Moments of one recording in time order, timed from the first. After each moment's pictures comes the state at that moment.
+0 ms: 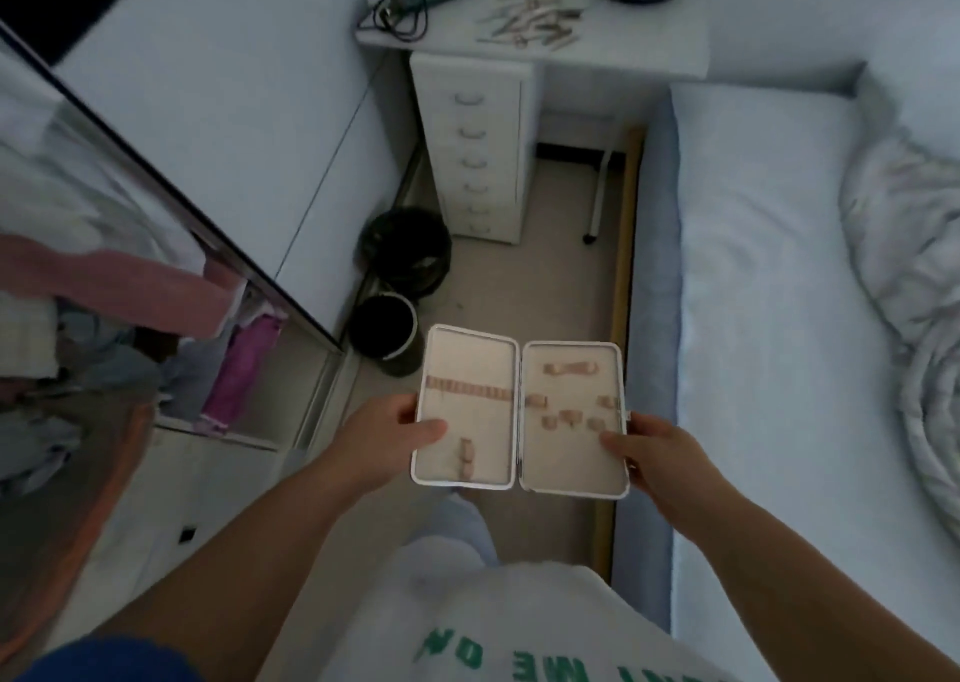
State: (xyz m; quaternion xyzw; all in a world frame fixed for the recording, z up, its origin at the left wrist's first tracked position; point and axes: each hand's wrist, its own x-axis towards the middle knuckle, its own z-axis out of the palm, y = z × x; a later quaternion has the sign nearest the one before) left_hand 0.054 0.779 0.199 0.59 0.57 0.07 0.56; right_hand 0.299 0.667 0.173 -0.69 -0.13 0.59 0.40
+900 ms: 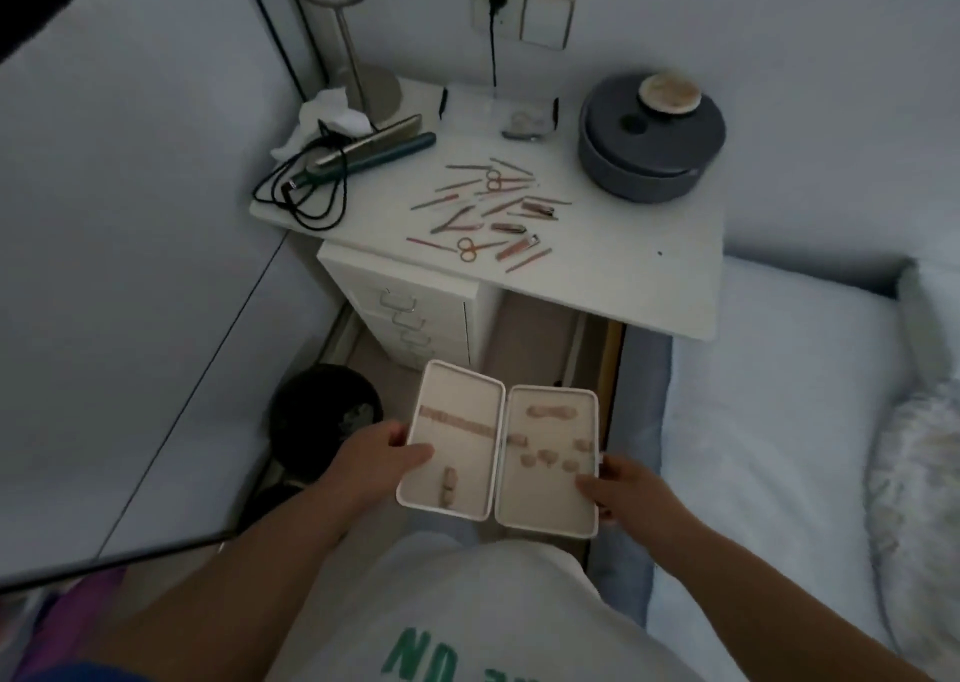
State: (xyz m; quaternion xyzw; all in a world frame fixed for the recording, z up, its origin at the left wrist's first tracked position) left_hand 0.363 1.243 0.158 0.53 0.66 0.01 0.53; right_hand 0.608 1.143 0.152 -0.75 -0.22 0.59 0.22
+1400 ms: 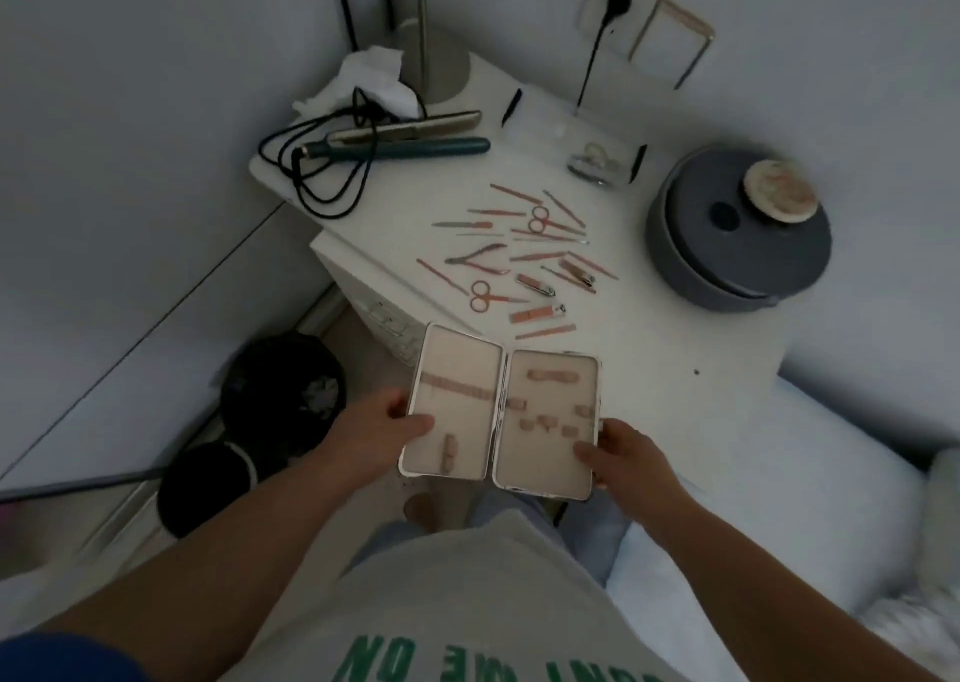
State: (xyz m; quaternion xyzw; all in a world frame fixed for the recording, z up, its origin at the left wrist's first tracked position) left_hand 0.432 1.349 0.134 0.44 0.69 0.13 0.56; right_hand 0.685 1.324 0.143 -0.75 -0.38 0.53 0.10
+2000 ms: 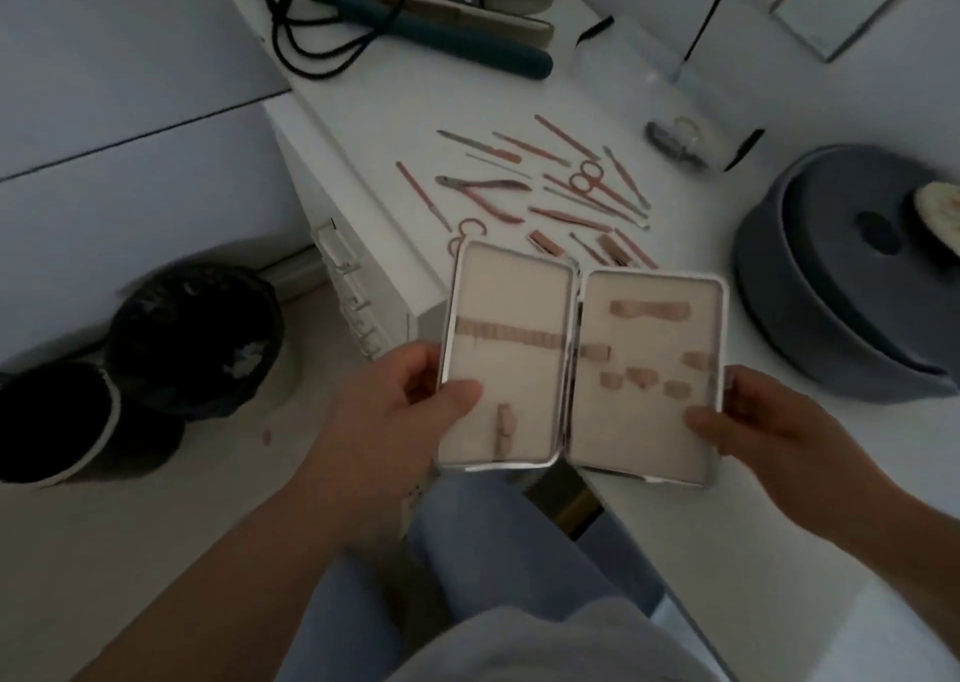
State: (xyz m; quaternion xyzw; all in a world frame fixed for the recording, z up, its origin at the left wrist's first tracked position) left_hand 0.560 1.336 0.008 0.37 0.66 0.44 0.48; right_hand 0.831 1.421 0.035 -0.59 -0.64 0.47 0.13
